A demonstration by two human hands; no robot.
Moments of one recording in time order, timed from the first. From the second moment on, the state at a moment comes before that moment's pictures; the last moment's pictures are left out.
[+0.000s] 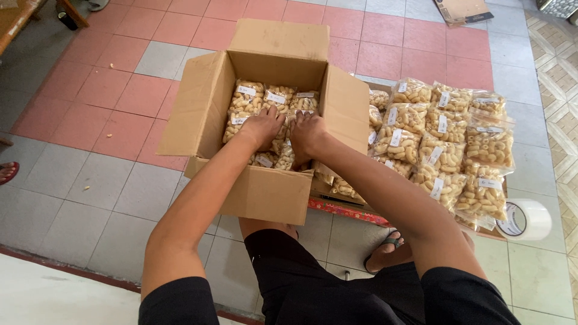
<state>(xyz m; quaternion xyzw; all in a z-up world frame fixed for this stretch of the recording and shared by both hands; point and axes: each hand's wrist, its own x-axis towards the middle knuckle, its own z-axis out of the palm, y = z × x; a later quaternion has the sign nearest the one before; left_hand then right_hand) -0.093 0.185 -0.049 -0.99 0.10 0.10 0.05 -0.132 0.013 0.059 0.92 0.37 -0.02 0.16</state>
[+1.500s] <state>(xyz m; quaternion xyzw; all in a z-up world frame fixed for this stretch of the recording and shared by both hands) -0.085 0.167 0.034 -0.99 0.07 0.14 0.06 -0.084 -0.007 0.021 0.85 0.47 0.05 -0.22</state>
